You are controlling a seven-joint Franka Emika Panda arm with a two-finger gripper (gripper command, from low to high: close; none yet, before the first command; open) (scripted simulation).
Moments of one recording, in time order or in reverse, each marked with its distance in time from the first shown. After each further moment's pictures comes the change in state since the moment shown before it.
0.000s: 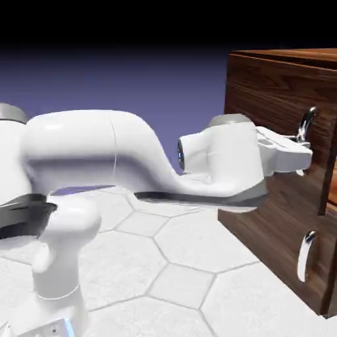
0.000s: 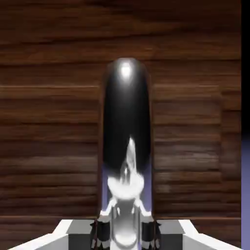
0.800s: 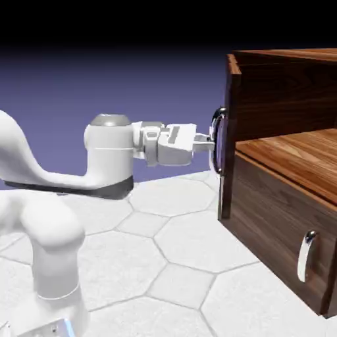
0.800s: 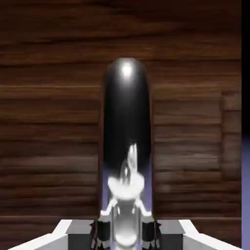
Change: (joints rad) arm -0.692 -0.364 0.801 -0.676 0.808 -0.406 -0.309
